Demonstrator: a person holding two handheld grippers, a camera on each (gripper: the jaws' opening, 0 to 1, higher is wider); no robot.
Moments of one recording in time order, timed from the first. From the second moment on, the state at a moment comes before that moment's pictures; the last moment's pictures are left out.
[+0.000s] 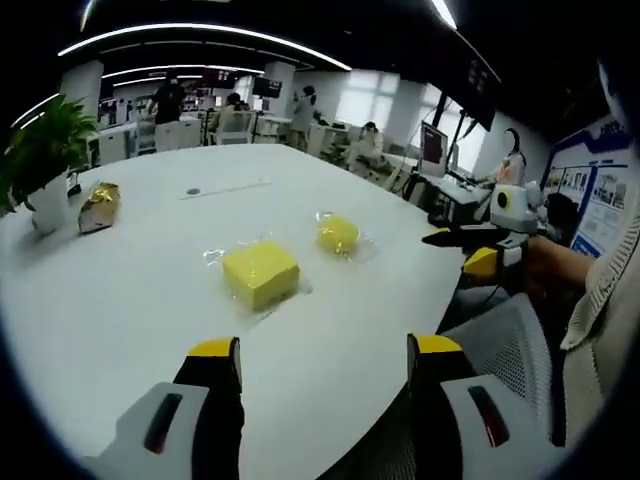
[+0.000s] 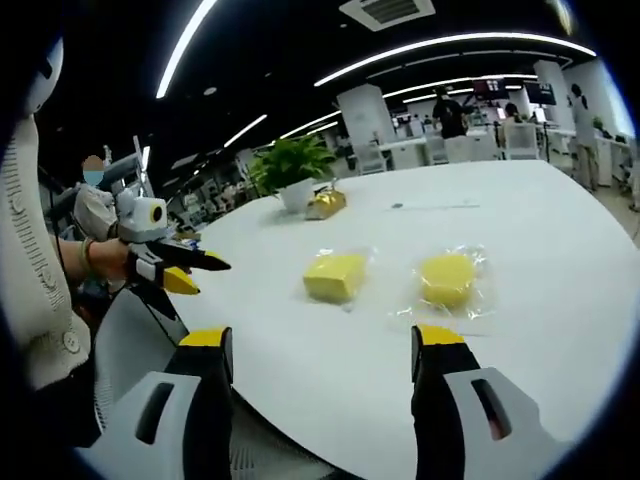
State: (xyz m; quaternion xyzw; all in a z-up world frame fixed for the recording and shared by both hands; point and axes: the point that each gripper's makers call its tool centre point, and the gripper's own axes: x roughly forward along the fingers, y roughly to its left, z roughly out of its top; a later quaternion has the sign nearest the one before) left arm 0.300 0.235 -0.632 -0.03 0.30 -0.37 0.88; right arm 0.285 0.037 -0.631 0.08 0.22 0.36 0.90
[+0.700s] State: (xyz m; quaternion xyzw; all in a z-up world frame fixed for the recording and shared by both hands) left arm 0.414 0.098 -0.619 -0.26 0.33 -0.38 0.82; right arm 0.283 0.011 -0.656 0.11 0.25 0.31 0.91
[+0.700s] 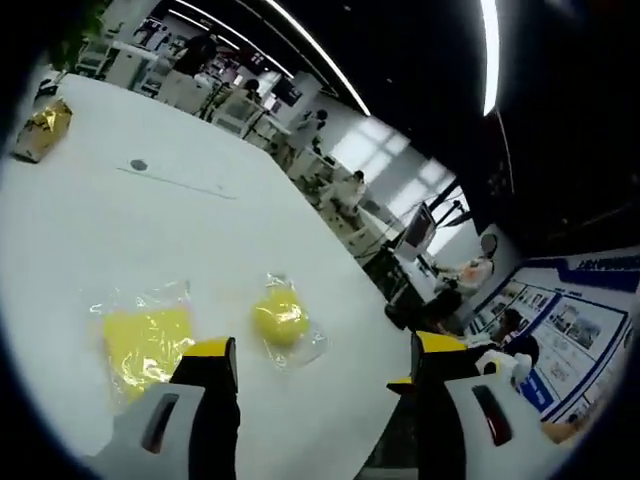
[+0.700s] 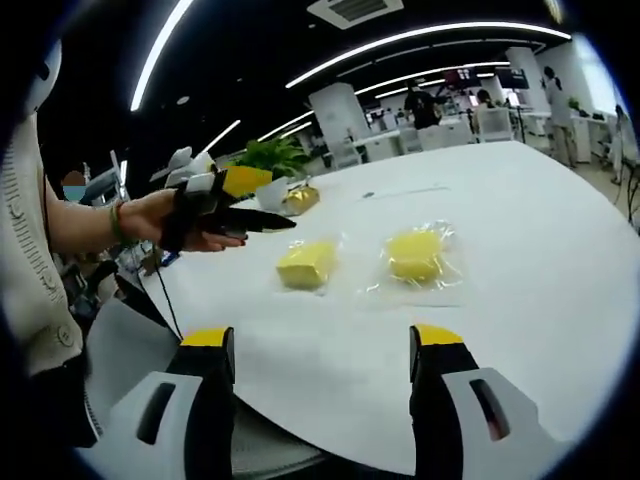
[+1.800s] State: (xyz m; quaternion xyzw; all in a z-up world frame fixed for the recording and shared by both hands) left arm 0.512 0.036 -0.725 -0.48 0.46 -0.21 0.71; right arm 0.288 -0.016 -0.674 0.15 0.26 0.24 0.92
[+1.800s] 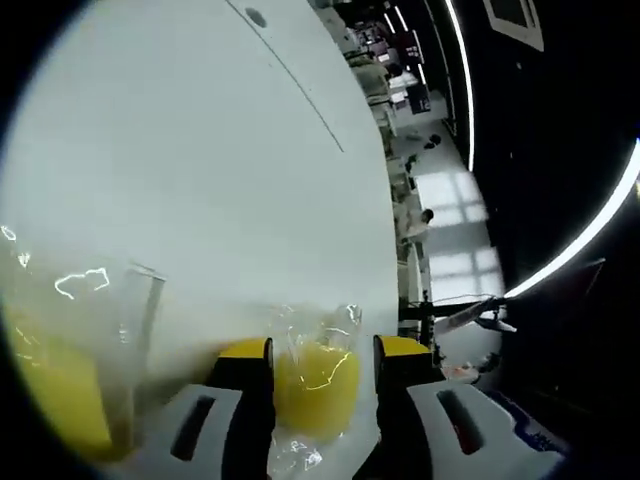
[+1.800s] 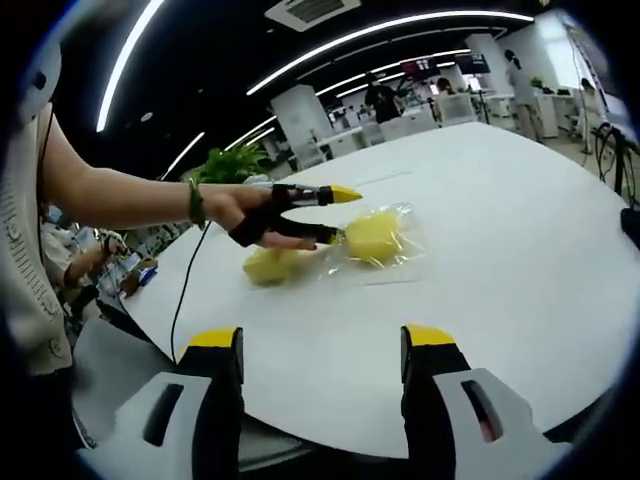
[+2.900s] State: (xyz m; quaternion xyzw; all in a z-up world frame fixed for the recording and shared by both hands) left arm 0.481 0.018 -0.642 -0.30 0.38 -0.39 0.79; right arm 0.287 -0.014 -0.654 0.13 0.24 0.26 0.93
